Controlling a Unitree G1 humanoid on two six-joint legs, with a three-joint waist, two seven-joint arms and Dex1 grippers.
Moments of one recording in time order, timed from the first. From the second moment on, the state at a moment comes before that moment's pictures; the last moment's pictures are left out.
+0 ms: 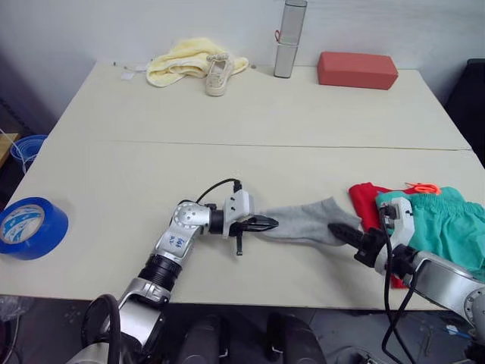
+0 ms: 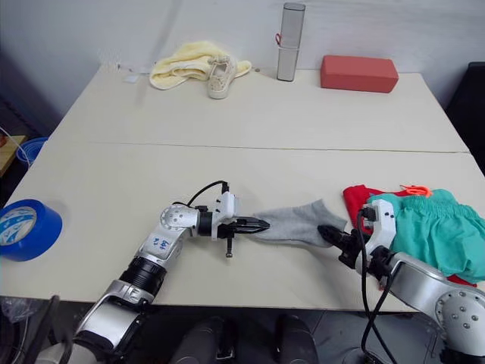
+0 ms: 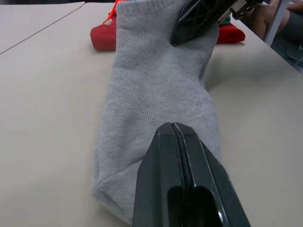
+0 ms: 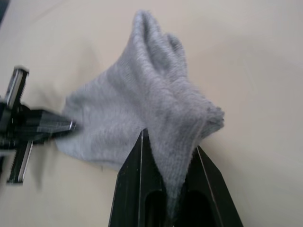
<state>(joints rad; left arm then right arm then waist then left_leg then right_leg) -0.60 0.20 -0.26 0.43 -0.11 -0.05 -1.03 0.04 -0.75 -0.32 -0.45 1.48 0.96 -0.11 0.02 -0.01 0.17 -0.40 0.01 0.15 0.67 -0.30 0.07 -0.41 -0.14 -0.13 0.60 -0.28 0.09</state>
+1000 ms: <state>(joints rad) -0.56 0.24 -0.27 0.34 -0.08 0.10 -0.97 -0.34 -0.74 0.05 -0.63 1.22 1.17 -0.28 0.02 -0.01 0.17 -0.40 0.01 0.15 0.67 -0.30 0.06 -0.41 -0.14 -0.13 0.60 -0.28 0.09</state>
